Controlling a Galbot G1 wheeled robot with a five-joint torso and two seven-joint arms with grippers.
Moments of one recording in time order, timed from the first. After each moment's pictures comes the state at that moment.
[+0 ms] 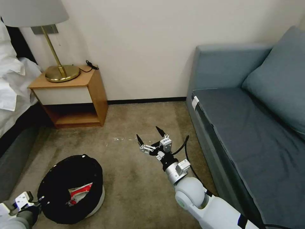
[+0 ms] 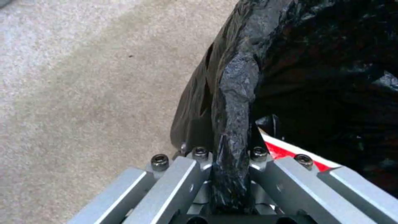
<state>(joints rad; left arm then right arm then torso) 1.80 -1.17 -1.01 -1.98 -1.21 0.53 -0.50 -1.04 1.14 -0.22 1.83 0.39 0.19 0.21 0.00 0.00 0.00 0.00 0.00</state>
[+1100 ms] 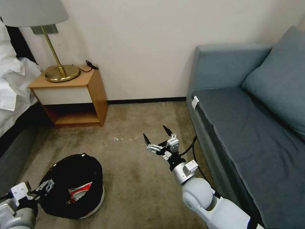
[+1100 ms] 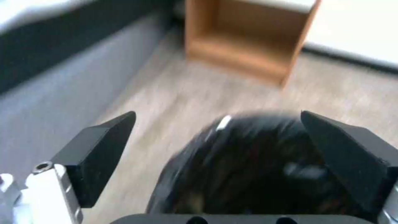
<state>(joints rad) 1.88 -1.22 -0.97 -2.17 -0.73 0.20 -0.35 -1.10 1.10 -0.15 1.86 0.30 0.19 0.27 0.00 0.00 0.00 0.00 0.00</state>
